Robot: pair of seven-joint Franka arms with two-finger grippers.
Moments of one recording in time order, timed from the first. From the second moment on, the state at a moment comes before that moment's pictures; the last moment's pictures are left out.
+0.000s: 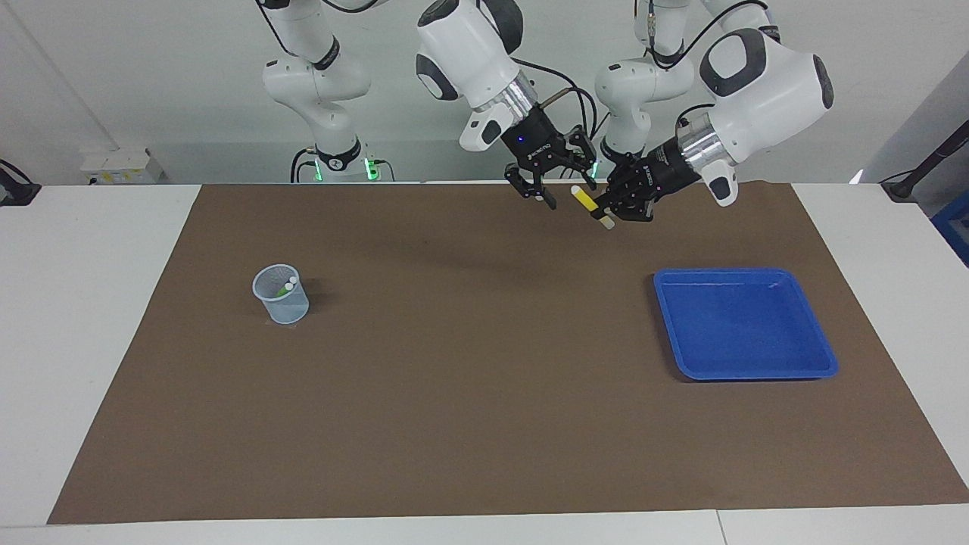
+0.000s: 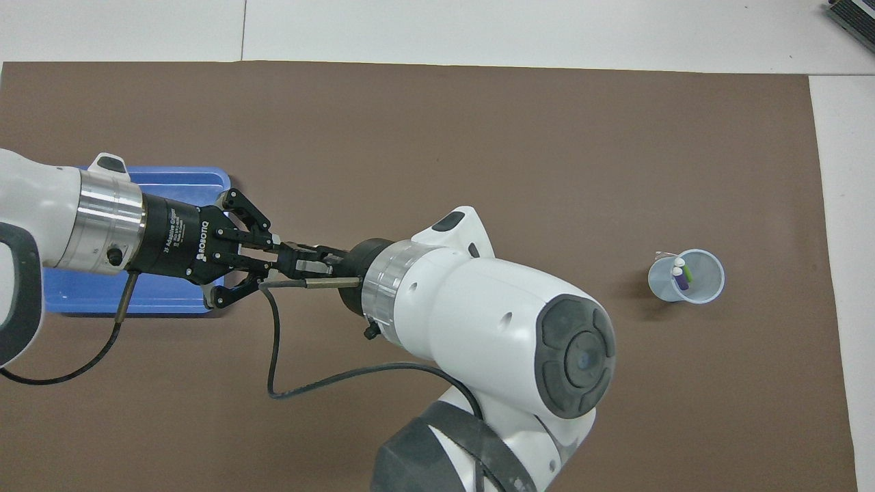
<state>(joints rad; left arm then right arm) 0.14 -0.09 -0.32 -1.91 -0.77 1.76 -1.51 0.13 0.14 0.64 -1.75 0.31 2.52 0.70</state>
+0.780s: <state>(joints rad) 0.14 -0.09 -0.32 -1.91 -0.79 1.76 -1.52 0.13 0.14 0.64 -1.74 0.31 2.52 0.70</state>
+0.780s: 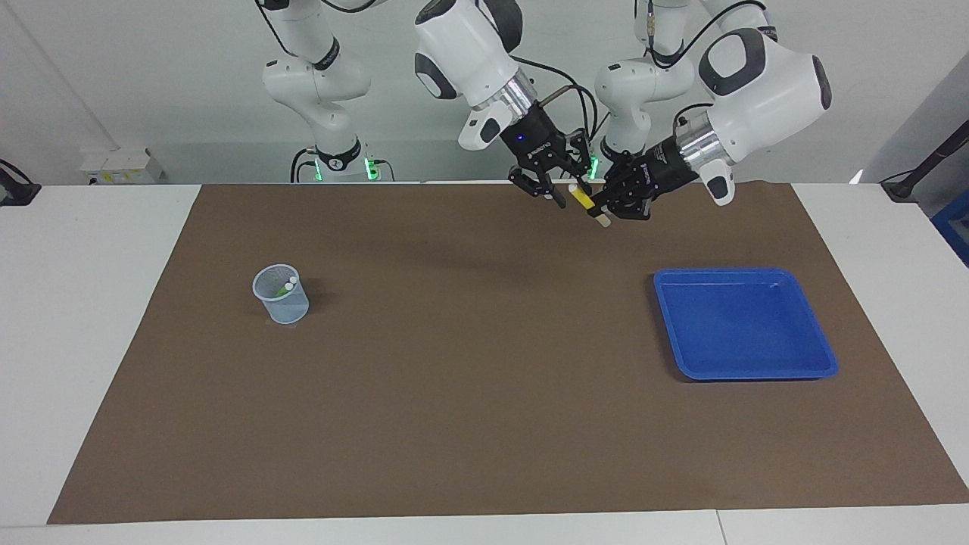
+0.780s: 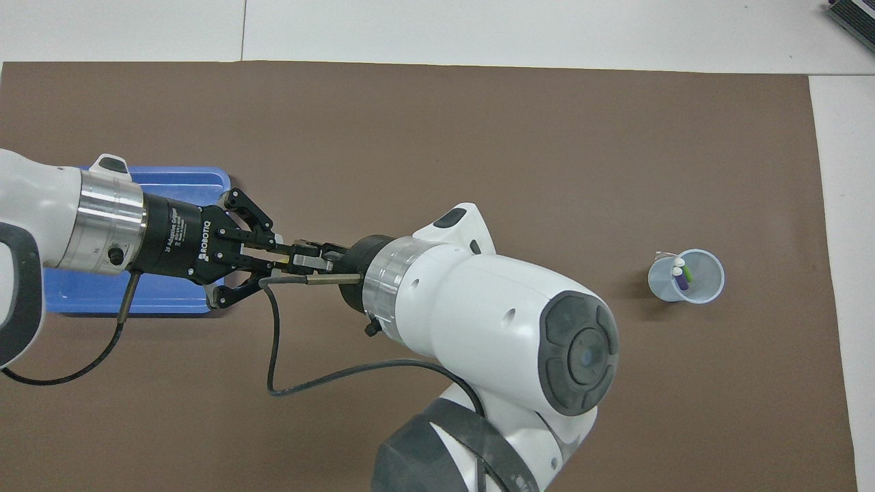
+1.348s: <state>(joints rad) 0.13 -0.09 -0.32 -1.91 -0.79 1.76 -1.53 0.13 0.14 0.64 -1.74 0.31 2.51 0.70</state>
